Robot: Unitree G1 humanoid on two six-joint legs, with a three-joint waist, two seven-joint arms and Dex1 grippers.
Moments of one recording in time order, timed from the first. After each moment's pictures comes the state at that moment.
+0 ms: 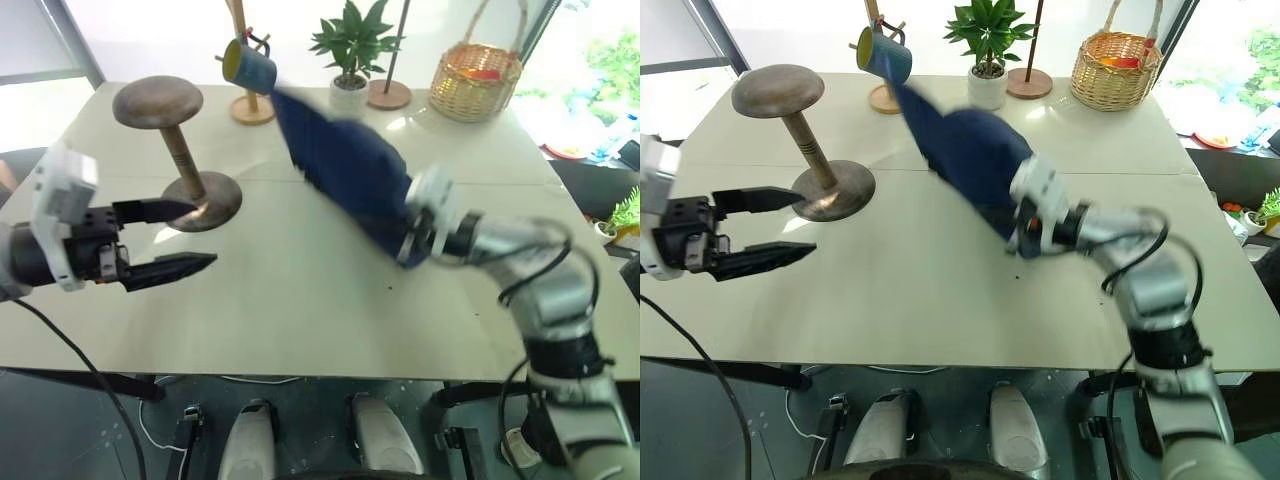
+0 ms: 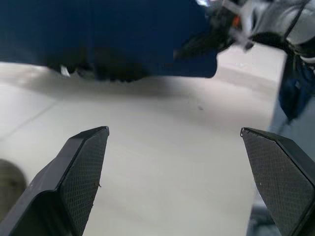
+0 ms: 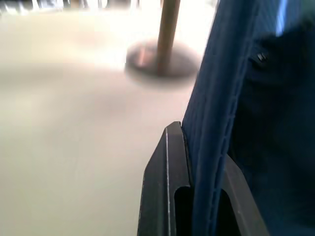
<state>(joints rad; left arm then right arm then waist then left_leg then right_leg) -0.18 1.05 0.66 -0.49 -1.05 0.96 -0.95 -0.70 -0.56 -0.02 -0.23 0.42 0.64 0.90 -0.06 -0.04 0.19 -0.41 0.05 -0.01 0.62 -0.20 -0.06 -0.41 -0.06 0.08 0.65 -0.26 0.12</state>
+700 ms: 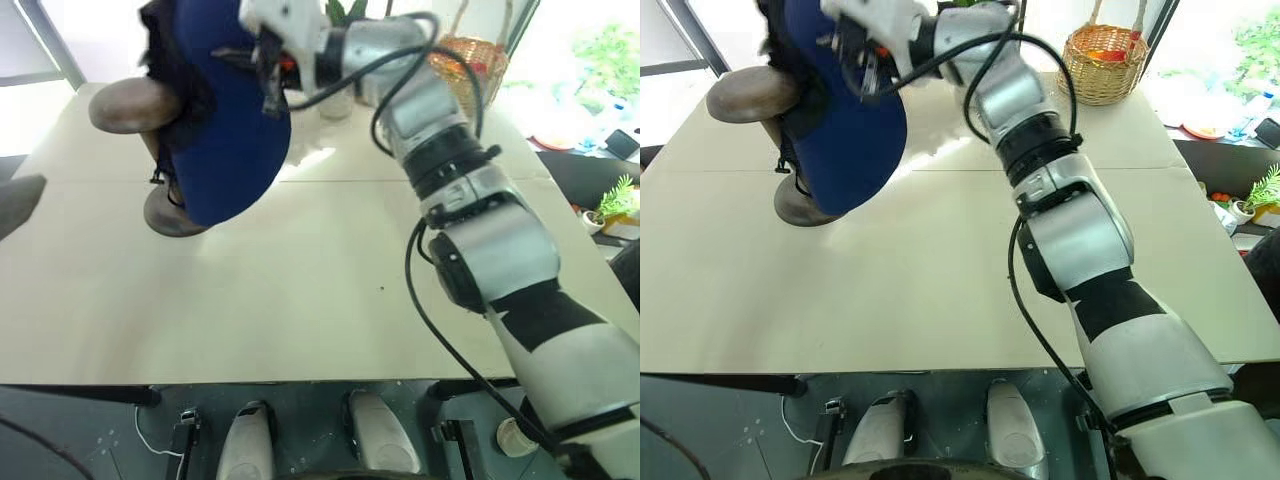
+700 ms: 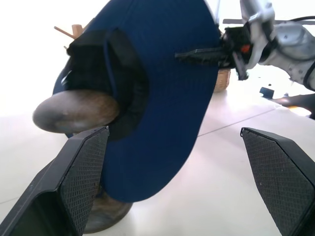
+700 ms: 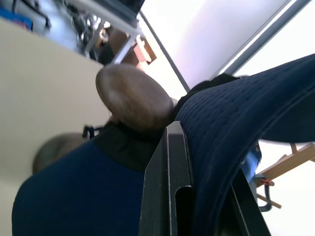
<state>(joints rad) 0.16 1.02 1.39 -0.53 -1.45 1.08 -0.55 -1.61 -0.13 0.27 1.09 -0.07 -0.28 0.81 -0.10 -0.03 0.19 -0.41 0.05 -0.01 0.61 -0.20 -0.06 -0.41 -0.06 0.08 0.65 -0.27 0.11</state>
